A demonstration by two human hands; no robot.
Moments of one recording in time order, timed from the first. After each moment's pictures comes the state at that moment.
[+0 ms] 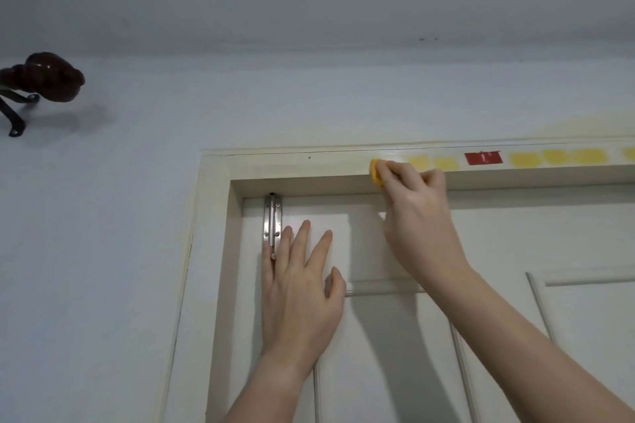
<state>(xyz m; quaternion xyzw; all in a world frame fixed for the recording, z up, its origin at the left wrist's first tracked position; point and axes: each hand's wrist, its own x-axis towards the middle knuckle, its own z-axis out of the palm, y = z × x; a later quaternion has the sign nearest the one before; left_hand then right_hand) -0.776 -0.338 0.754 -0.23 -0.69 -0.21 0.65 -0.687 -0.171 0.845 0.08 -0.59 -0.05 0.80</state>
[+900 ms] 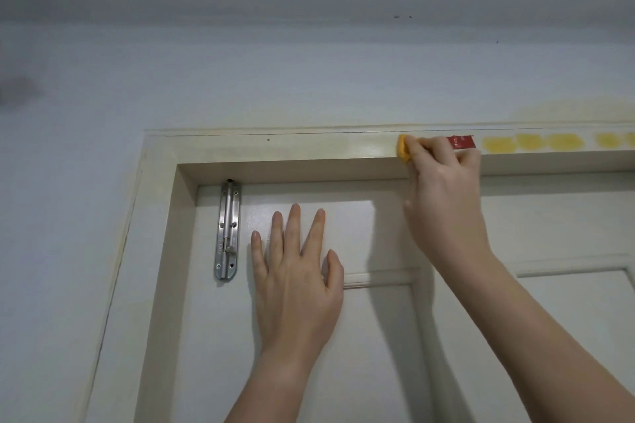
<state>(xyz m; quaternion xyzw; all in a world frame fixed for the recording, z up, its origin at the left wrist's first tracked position) -0.777 -0.278 0.757 -0.21 -0.68 -0.20 0.67 -0.670 -0.106 0.847 0.01 -0.58 -0.02 0.81</state>
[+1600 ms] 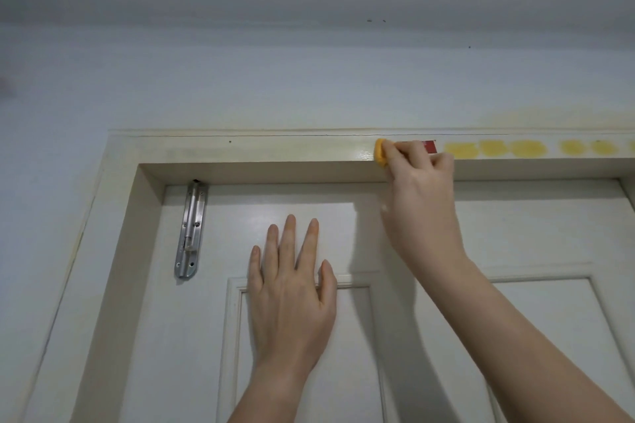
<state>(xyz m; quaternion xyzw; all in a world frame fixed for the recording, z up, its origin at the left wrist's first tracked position) -0.772 -0.221 0.737 -0.18 -0.67 -0.21 0.69 -0.658 -0.074 0.847 0.04 -0.60 -0.01 0.80</state>
